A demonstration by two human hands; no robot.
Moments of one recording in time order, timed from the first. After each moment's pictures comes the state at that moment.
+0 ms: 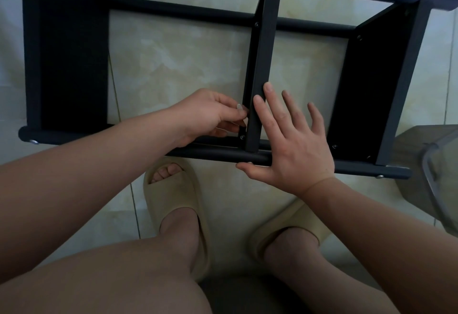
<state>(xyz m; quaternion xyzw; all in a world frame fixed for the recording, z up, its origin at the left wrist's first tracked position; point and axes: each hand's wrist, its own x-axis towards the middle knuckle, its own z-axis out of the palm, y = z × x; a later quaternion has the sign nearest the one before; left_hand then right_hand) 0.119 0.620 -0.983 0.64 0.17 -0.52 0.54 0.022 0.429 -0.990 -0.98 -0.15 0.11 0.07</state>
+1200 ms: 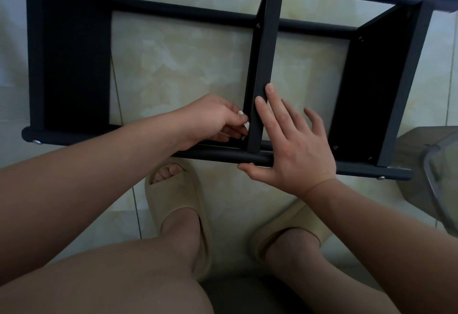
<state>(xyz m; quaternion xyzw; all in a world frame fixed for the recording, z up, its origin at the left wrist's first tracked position) 0.117 0.617 -0.981 0.64 0.16 -0.55 0.51 0.021 0.430 -0.989 -0.98 -0.15 0.12 0.09</state>
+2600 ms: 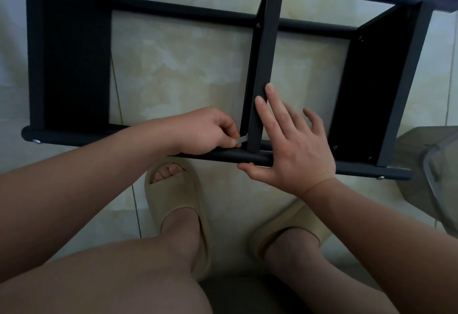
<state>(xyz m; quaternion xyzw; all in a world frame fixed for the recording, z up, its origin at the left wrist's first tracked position) 0.113 0.633 -0.976 0.74 -0.04 -0.58 0.34 0.021 0.428 -0.991 -0.98 -0.15 0.12 0.09</state>
